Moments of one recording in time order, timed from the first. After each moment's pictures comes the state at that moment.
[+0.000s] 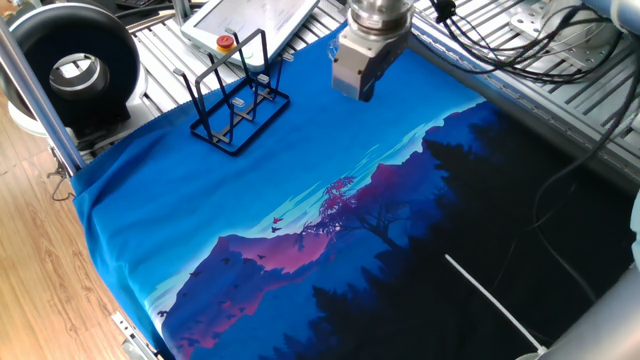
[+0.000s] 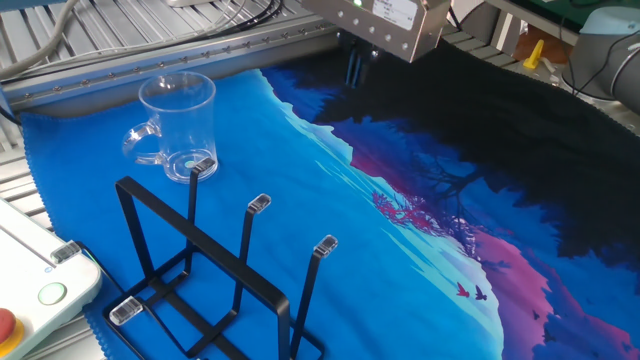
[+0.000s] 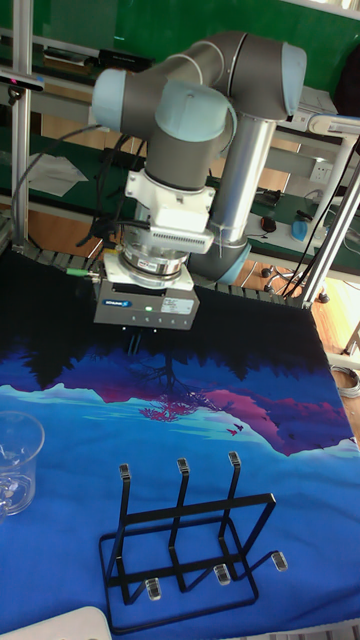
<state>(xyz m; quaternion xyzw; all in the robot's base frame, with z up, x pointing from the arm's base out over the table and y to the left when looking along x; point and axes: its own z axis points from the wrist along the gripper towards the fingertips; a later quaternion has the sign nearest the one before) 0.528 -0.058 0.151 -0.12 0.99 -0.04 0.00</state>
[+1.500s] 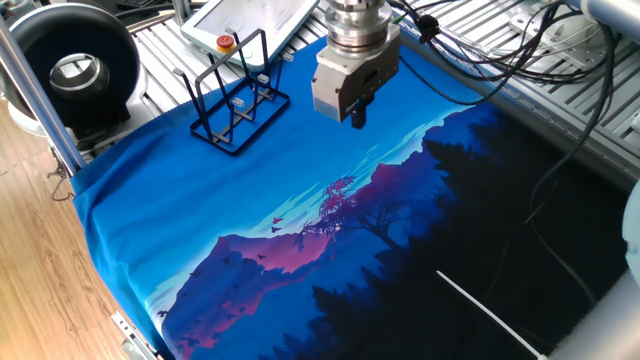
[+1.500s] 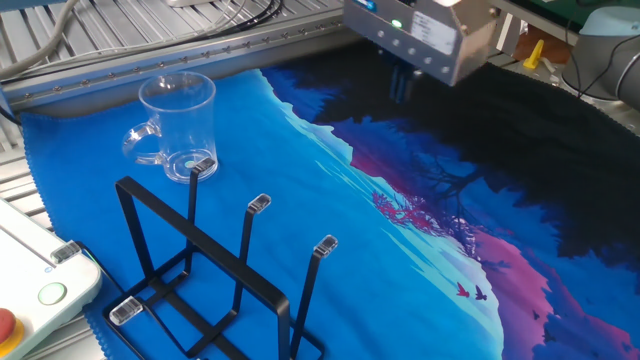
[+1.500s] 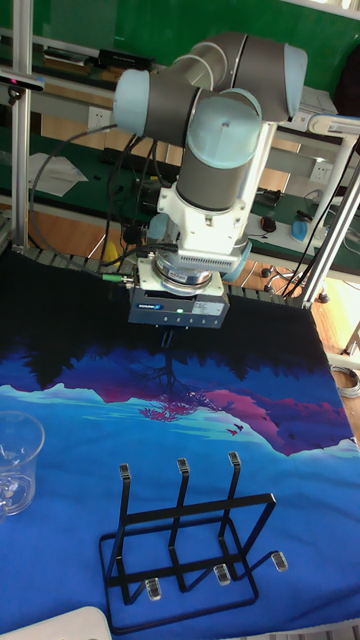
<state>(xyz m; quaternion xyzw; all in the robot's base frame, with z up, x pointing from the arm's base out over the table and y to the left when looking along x) 0.484 -0.008 0.145 -0.09 0.99 -0.01 -0.08</state>
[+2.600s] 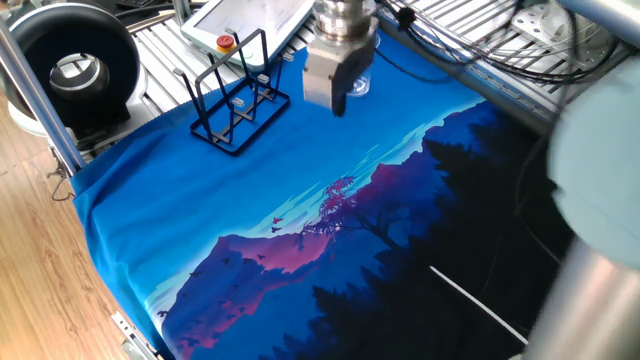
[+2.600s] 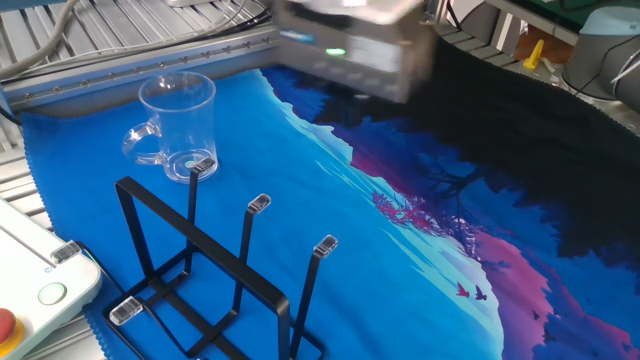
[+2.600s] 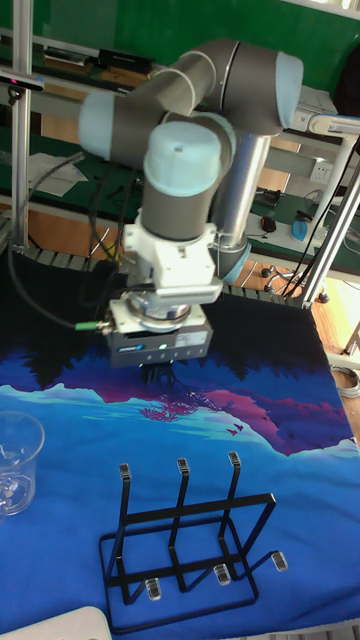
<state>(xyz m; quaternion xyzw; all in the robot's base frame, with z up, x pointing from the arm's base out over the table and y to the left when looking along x) 0.581 -0.041 0.123 -0.18 0.98 0.03 -0.04</state>
